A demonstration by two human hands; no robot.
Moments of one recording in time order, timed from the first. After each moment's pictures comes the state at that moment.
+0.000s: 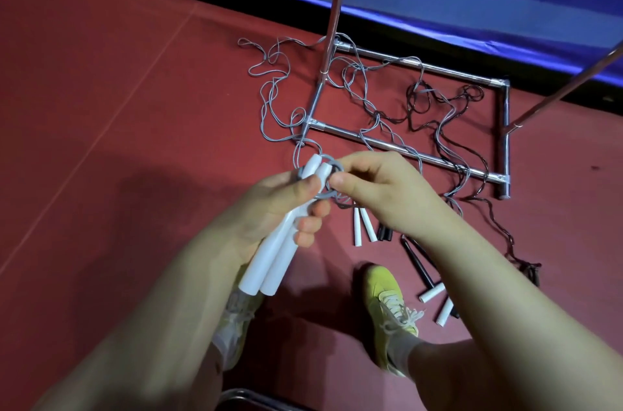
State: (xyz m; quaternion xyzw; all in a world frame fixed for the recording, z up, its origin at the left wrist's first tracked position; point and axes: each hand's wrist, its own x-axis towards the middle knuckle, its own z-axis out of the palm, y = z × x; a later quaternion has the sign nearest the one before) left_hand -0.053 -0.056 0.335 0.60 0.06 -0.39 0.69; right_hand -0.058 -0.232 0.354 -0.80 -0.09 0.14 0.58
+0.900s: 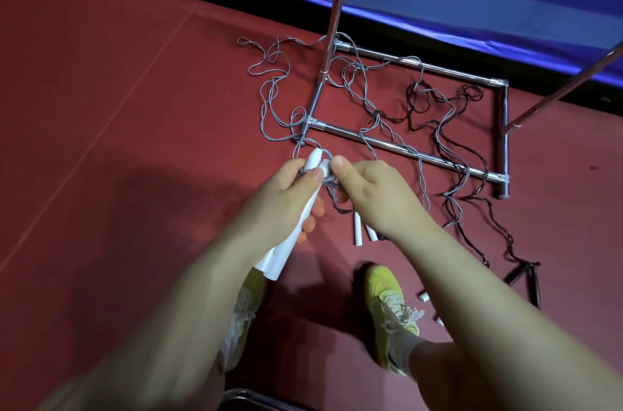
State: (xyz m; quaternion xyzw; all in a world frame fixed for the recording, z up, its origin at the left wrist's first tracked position) left_hand -0.055 -0.067 0.340 0.72 0.07 -0.27 0.63; right_hand -0.057 -0.215 0.343 -0.90 0.05 0.12 0.41
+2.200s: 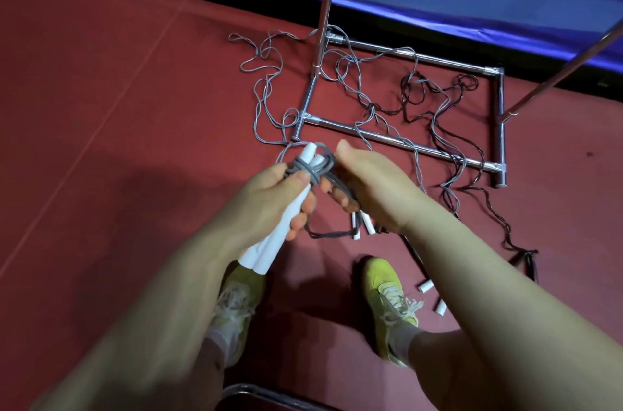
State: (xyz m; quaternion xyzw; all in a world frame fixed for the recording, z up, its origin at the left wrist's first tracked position) left_hand -0.057 -0.058 0.348 0.68 0.03 -0.32 0.66; right_hand -0.051 -0.226 0.331 -0.67 0.06 0.24 0.70
